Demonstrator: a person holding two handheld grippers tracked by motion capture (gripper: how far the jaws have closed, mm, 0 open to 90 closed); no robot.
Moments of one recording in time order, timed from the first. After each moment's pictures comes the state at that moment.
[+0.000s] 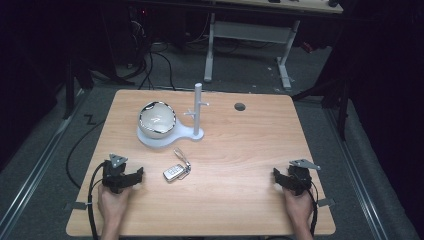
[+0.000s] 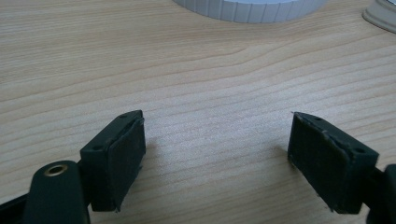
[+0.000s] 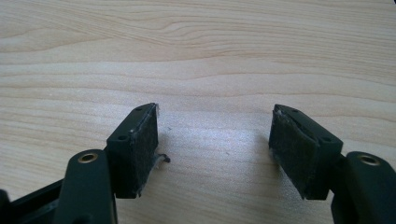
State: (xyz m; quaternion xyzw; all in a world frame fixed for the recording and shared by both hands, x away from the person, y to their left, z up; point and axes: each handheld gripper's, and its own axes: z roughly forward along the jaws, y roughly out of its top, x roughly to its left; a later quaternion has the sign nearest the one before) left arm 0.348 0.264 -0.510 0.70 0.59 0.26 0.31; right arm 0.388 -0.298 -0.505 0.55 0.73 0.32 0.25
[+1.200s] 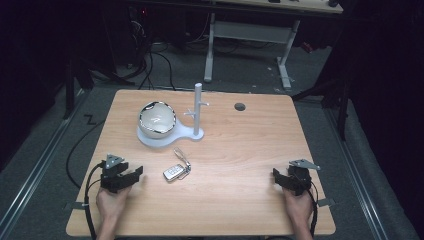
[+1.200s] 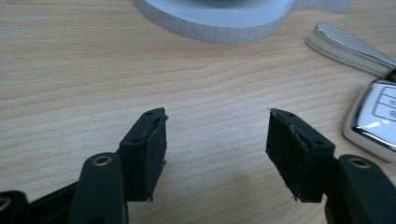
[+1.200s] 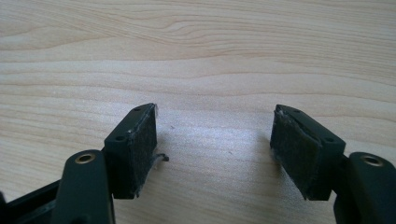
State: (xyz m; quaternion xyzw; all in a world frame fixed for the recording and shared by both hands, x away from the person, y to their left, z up) left arm 0.339 0.265 -0.497 0.69 0.58 0.21 0.37; right arm 0.388 -0.298 -0.505 0.55 0.73 0.32 0.25
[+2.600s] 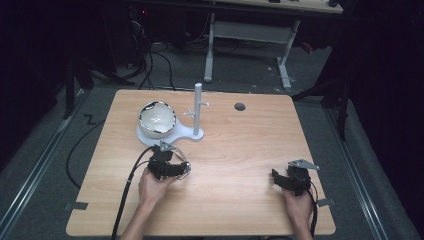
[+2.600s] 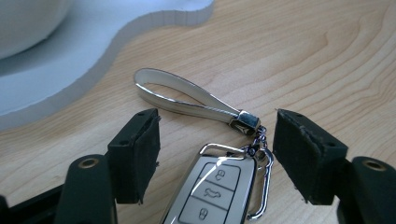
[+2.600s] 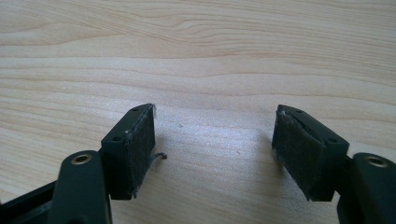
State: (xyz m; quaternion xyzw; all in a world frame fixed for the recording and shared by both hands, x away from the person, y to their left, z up) left arm 0.390 0.141 -0.471 0.78 0.50 0.15 0.35; right arm 0.388 -0.297 -0.505 0.54 0.74 0.32 0.25
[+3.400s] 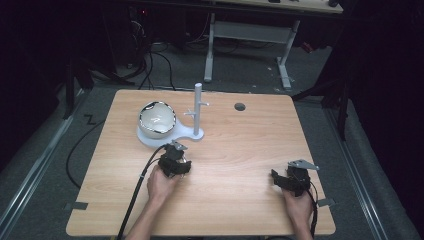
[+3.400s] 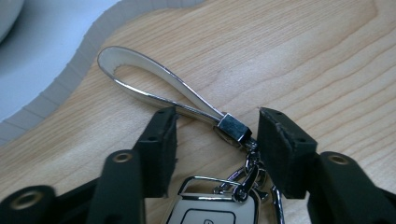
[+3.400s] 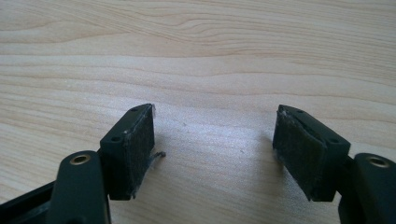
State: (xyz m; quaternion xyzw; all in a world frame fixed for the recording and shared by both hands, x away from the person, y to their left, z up) left arm 0.411 0.116 -0.490 0.80 0.49 0.17 0.29; right arm 0.387 -0.296 -0.505 0.54 0.74 0.32 0.24
